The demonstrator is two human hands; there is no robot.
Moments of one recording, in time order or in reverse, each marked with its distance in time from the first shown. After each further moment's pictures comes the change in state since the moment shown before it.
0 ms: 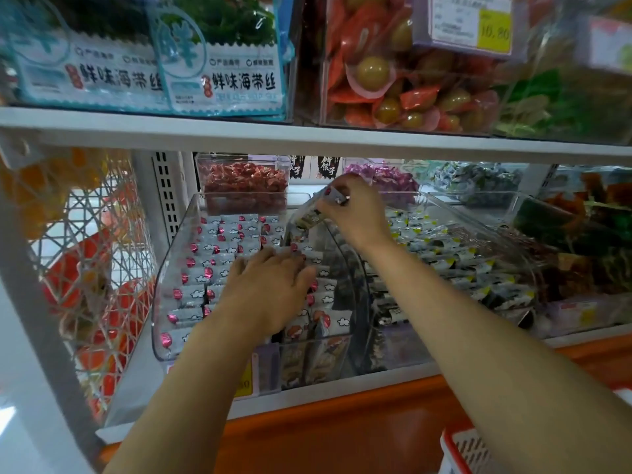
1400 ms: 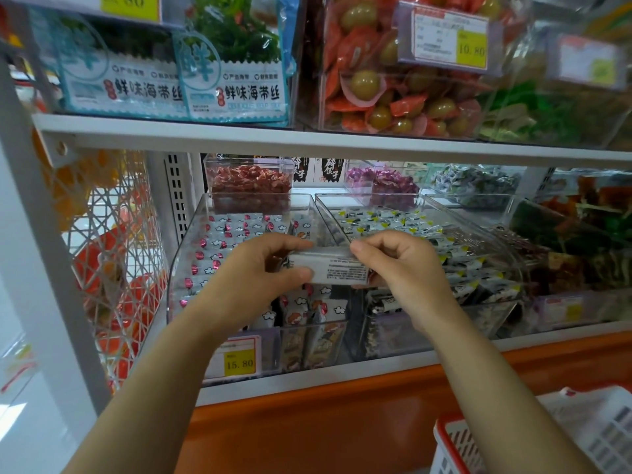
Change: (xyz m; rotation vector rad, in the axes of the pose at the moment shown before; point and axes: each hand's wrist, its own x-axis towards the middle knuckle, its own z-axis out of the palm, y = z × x) left_hand -0.053 0.009 -0.039 -0.869 0.105 0.063; right_hand -0.103 -0.015 -0.061 0.387 -0.105 0.080
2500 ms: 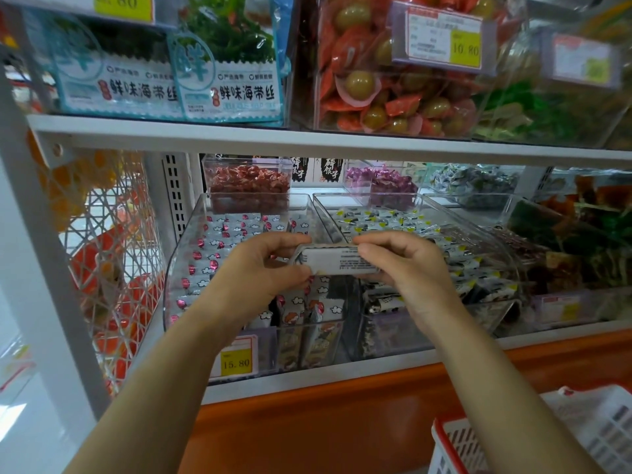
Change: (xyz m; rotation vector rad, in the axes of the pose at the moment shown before) left_hand 0.002 0.002 0.007 -0.251 0.012 -0.061; right_hand -0.001 0.002 -0.008 0.099 0.034 0.110
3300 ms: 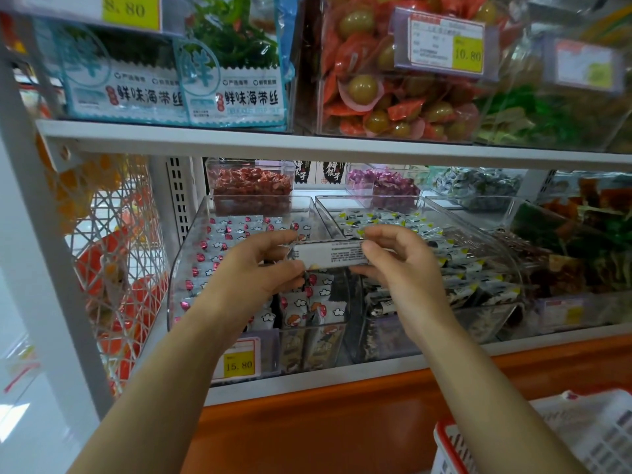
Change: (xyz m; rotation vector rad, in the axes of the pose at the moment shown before) left_hand 0.002 -0.005 -0.003 -0.121 0.086 -0.033; right_hand 0.000 0.009 0.013 0.140 0.124 -0.008
